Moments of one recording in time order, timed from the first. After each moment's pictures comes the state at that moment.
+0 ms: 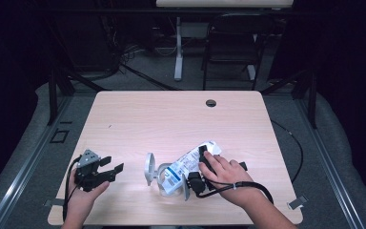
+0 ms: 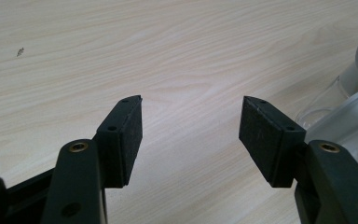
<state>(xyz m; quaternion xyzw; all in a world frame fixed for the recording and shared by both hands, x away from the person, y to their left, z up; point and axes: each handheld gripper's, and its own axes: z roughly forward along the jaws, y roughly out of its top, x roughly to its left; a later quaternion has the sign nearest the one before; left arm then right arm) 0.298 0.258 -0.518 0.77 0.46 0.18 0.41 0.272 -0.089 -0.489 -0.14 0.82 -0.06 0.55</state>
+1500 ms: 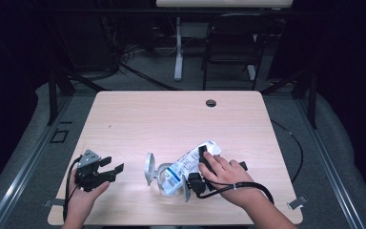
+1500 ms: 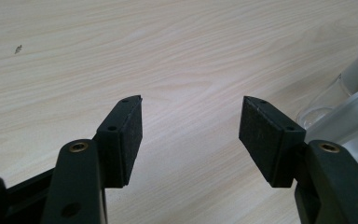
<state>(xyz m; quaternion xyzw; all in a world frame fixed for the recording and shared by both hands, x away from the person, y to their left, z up) 0.299 0.258 -0.520 0.77 0.46 0.18 0.41 0.270 -0.089 -0.488 -0.15 0.82 -0.07 0.55</state>
